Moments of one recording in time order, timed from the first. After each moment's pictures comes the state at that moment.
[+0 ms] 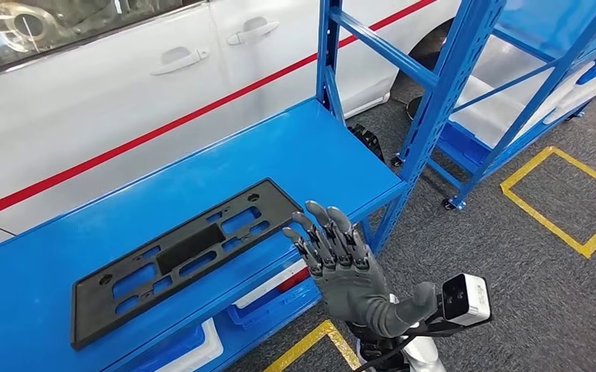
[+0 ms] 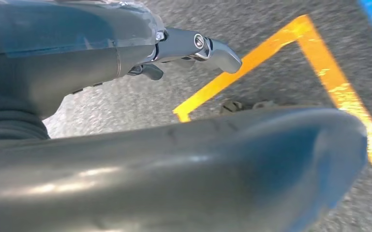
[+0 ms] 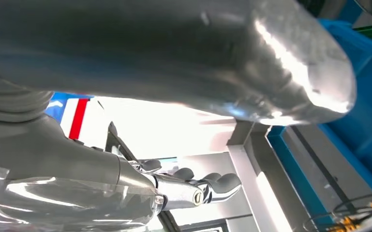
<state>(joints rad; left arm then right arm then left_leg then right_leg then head) -0.11 -0.15 1.26 -0.21 -1.07 0.11 0.00 -0.10 0.11 0.44 -1.62 -0.35 0.67 -0.57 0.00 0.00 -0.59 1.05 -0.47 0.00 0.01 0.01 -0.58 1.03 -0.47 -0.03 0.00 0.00</state>
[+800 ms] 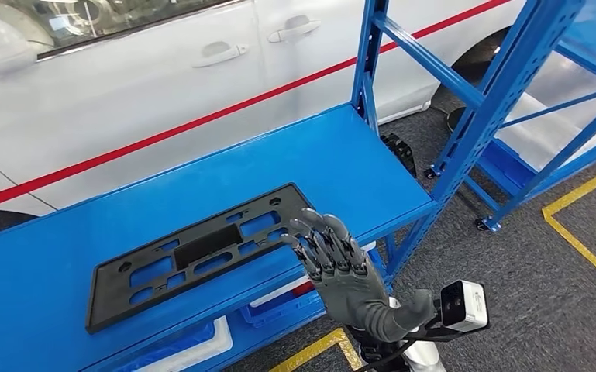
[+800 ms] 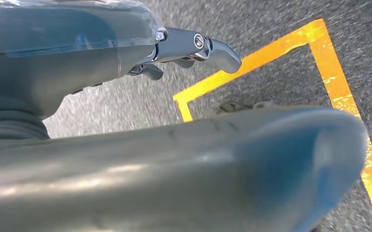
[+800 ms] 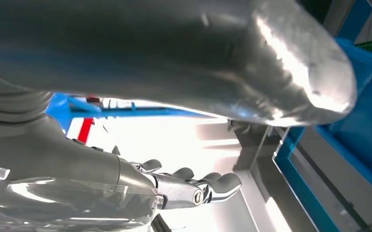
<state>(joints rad) -0.12 -0.16 1.26 -0.21 -1.06 0.13 -0.01 -0.09 0.09 0.44 -1.63 -0.30 0.67 -0.60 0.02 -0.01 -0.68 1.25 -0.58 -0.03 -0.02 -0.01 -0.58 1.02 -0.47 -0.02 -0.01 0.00</state>
